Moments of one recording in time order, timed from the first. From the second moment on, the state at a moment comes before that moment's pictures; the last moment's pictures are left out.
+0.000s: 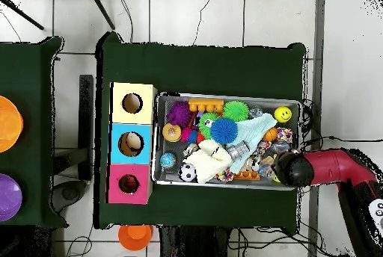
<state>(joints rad) -1.02 -0.51 0.53 1.61 -1.11 0.76 1.08</state>
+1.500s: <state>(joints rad) -1.21 -1.09 0.79 2.02 -0.47 0.76 1.07</state>
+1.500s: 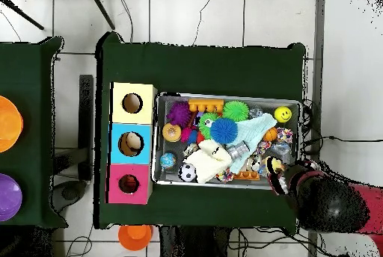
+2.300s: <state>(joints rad) -0.95 -1.26 0.79 2.14 -0.28 0.76 1.07</state>
